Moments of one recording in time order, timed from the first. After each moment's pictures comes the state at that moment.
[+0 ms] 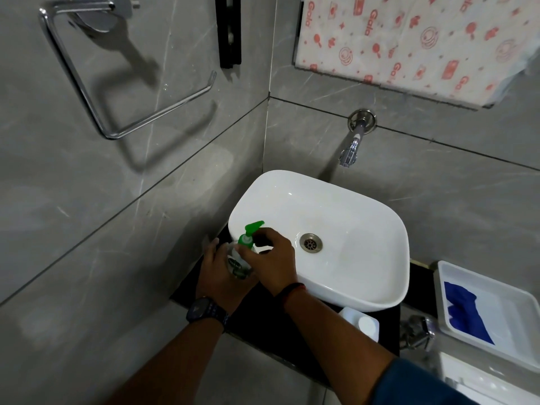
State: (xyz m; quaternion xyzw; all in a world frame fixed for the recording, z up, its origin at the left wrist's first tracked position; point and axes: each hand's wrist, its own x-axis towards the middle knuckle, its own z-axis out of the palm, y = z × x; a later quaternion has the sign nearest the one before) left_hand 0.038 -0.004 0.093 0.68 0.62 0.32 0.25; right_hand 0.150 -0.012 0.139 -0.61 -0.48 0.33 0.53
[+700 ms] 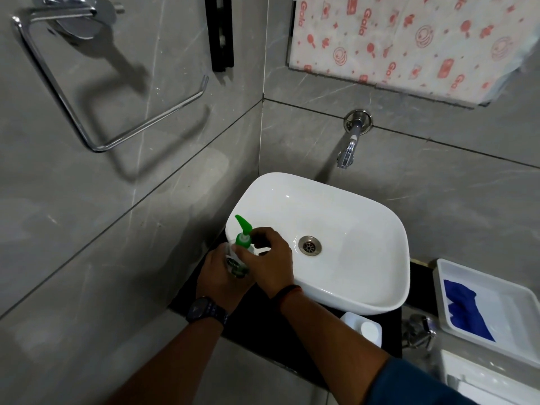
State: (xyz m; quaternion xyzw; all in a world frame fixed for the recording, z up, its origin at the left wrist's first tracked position) left_hand 0.047 0.004 0.111 0.67 0.58 0.41 0.23; right_hand 0.147 0.000 0.137 -0.63 -0.47 0.31 0.54
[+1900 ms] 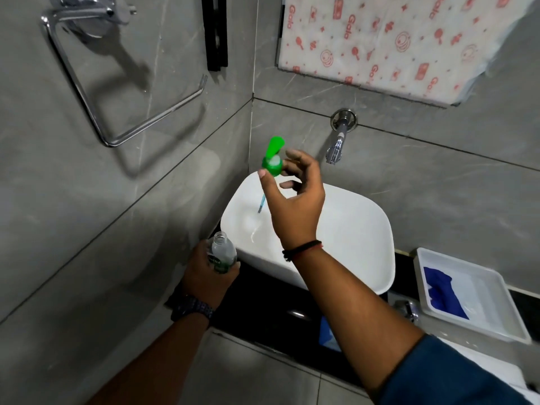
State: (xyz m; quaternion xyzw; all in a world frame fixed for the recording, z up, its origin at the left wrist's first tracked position) left_hand 0.018 0.019 0.072 0.62 0.61 0.43 0.26; right_hand 0.153 0.006 0.246 -0.51 -0.44 0.14 0.72
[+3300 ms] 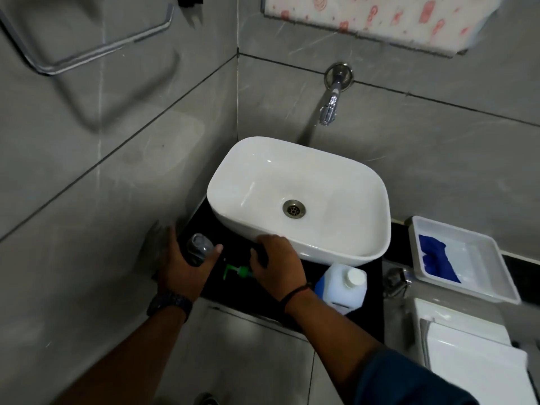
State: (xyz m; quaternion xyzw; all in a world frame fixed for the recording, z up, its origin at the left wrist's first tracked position) left_hand -0.003 -0.004 0.025 0.57 0.64 0.41 0.32; right_hand 0.178 -0.063 0.065 -0.68 -0.65 0.06 0.33
